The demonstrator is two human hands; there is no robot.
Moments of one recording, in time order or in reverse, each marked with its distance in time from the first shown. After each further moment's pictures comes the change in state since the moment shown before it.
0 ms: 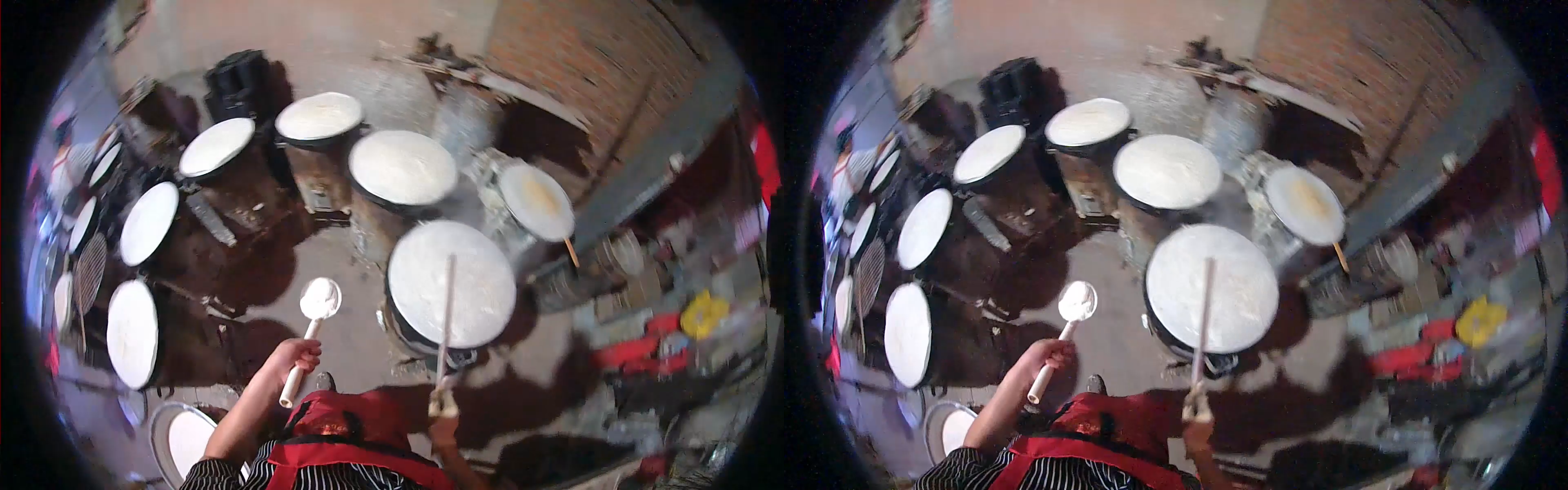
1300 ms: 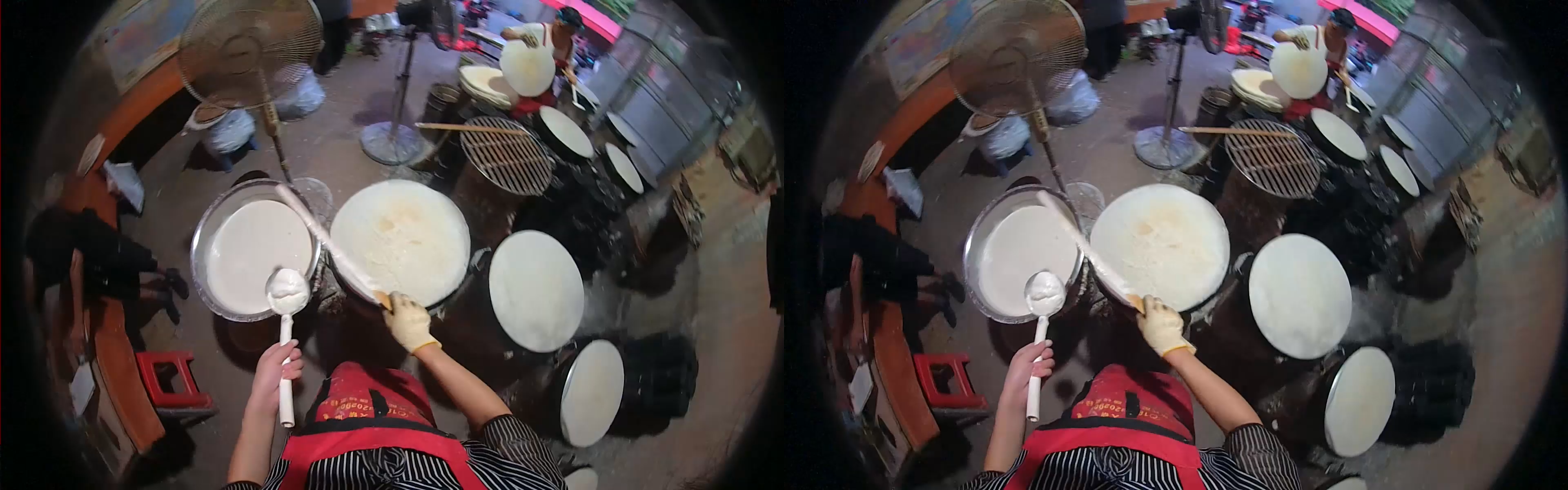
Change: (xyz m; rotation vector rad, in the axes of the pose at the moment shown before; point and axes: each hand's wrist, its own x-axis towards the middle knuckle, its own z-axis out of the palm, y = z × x) left_hand -0.122 0.126 -0.189 -1.640 0.868 1.552; right_hand -0.111 0.678 0.606 0.656 2.923 0.760
